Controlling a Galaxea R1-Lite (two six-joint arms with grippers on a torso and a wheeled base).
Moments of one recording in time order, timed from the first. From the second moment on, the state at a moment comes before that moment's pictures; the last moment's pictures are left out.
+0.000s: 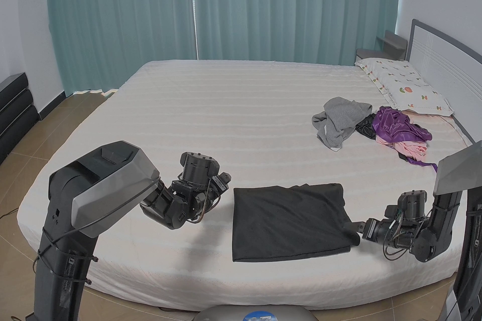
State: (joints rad) left arm -0.46 2.50 -1.31 -0.60 0.19 -0.96; right arm 0.07 2.32 -0.33 -1.29 0.28 0.48
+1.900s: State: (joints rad) left arm -0.49 2.52 -1.31 -0.60 0.19 -0.95; right arm 0.06 2.56 -1.02 -1.13 0.23 0.80
